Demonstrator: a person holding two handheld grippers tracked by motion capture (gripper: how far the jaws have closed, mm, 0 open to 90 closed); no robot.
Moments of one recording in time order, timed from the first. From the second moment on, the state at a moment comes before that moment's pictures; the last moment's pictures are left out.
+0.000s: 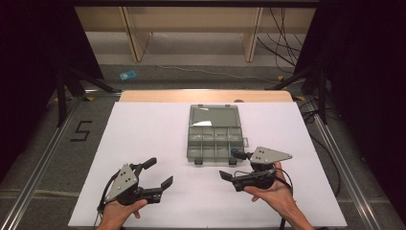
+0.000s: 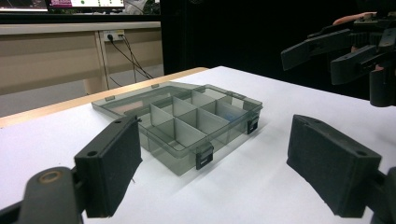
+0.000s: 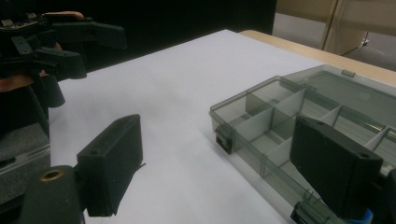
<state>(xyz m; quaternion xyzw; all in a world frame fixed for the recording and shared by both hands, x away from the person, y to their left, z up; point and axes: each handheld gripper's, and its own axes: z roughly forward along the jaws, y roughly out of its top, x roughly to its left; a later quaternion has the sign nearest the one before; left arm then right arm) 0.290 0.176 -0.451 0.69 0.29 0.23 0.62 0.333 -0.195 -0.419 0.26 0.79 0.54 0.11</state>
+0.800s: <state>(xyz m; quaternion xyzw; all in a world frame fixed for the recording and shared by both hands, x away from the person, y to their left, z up) 0.289 0.175 -0.451 0.69 0.29 0.23 0.62 0.322 -0.209 -0.425 0.28 0.79 0.54 0.12</state>
